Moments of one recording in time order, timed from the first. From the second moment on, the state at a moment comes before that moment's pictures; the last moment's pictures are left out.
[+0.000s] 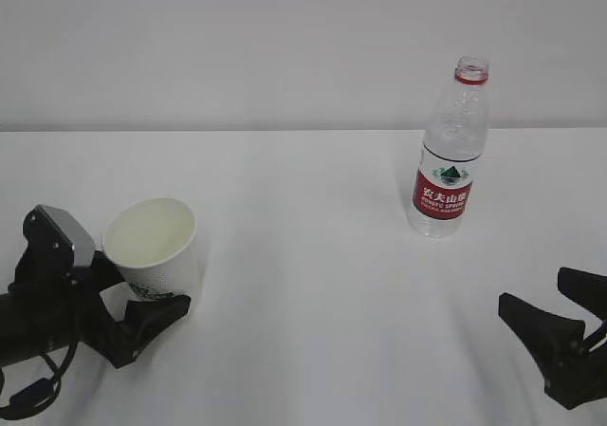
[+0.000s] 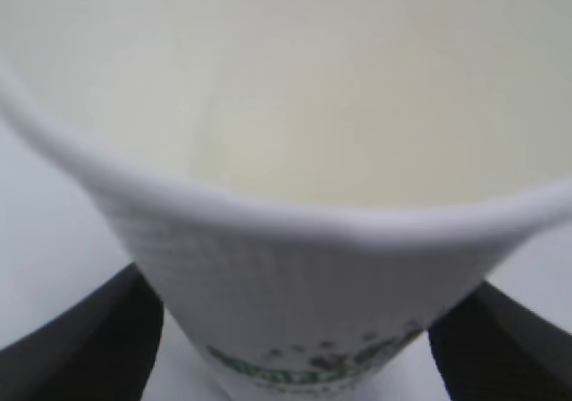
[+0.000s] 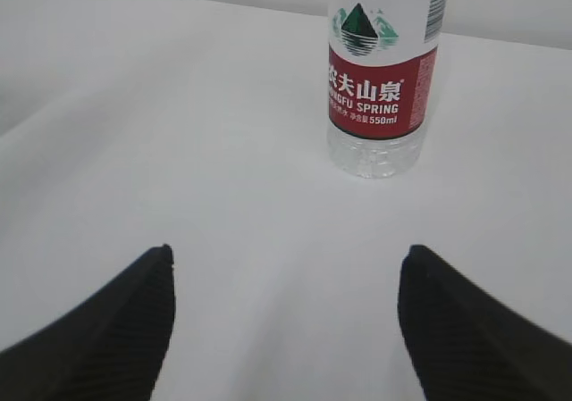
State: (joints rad) left arm -0.15 2.05 -0.39 0.64 -1.15 -0.04; right arm 0.04 1.58 0.01 -0.39 -1.15 0.04
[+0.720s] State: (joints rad) left arm -0.15 2.05 -0.44 0.66 -1.15 -0.06; right arm 0.04 1.58 0.01 -0.39 -1.15 0.04
